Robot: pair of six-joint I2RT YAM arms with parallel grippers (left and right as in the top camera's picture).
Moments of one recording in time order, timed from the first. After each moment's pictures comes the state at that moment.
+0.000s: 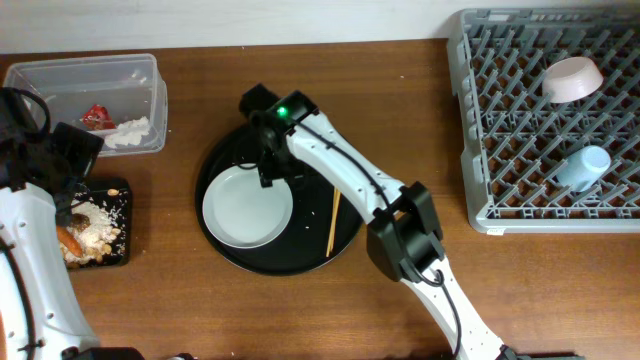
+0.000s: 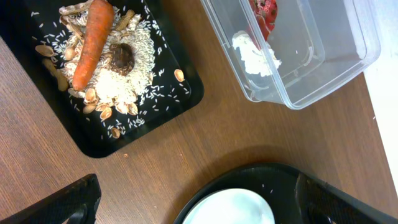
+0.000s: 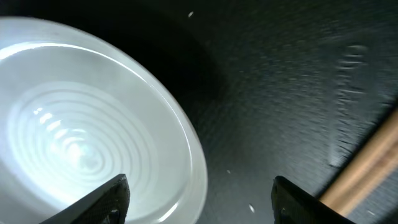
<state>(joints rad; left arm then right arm) 0.42 1.53 1.59 -1.16 -0.04 -0.76 0.70 2.55 2.44 -1.37 -0.06 0.51</state>
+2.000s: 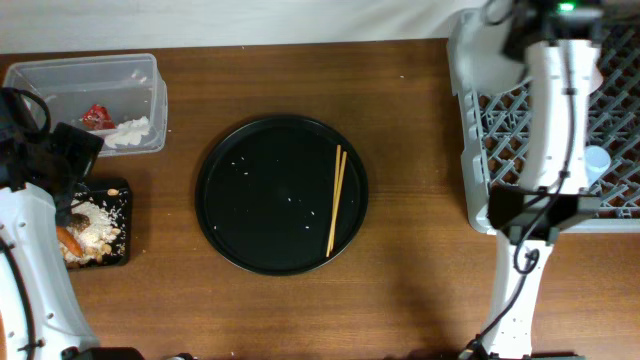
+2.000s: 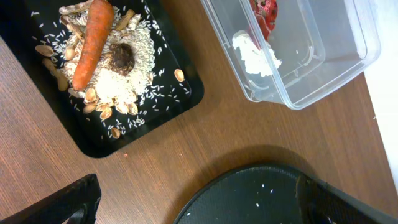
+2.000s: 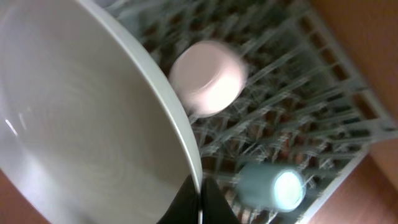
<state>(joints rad) 0.42 1.53 1.59 -1.16 -0.04 -0.76 -0.10 2.43 2.95 -1.54 0.54 0.33</state>
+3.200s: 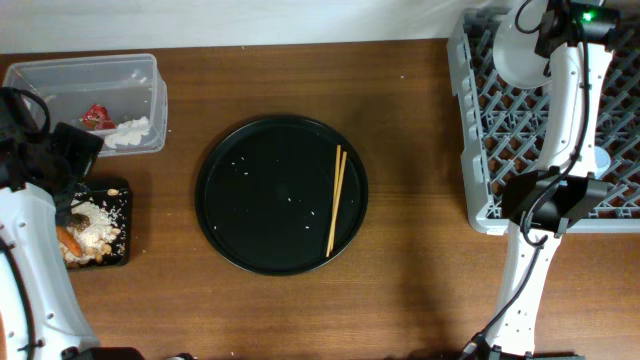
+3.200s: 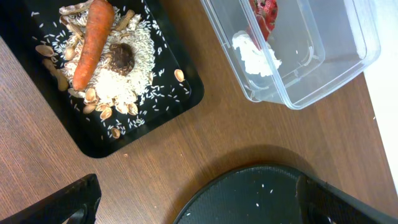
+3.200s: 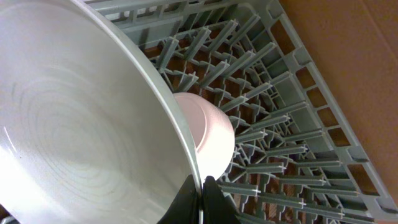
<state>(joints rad) 0.42 1.53 1.59 -1.16 -0.04 -0.76 -0.22 2.60 2.93 -1.22 0.53 0.03</state>
